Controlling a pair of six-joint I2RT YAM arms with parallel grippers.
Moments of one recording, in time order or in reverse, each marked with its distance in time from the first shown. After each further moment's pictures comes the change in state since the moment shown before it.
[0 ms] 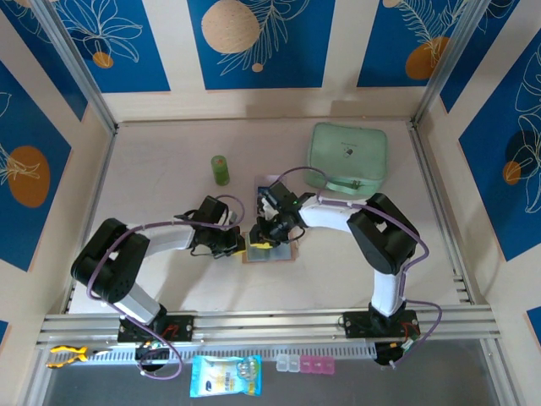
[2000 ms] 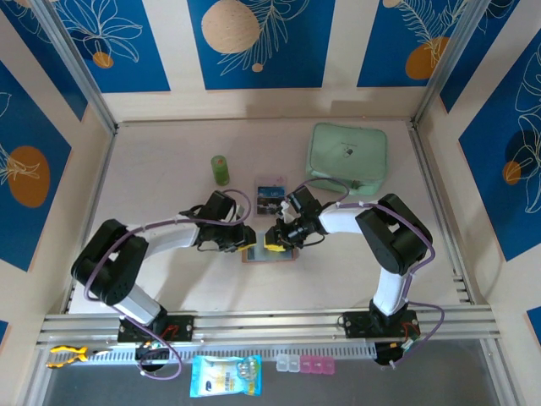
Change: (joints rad) left arm -0.059 -0.005 0.076 -0.014 -0.026 -0.055; right arm -0.144 -0.055 -0.248 0.252 -0.188 0.008
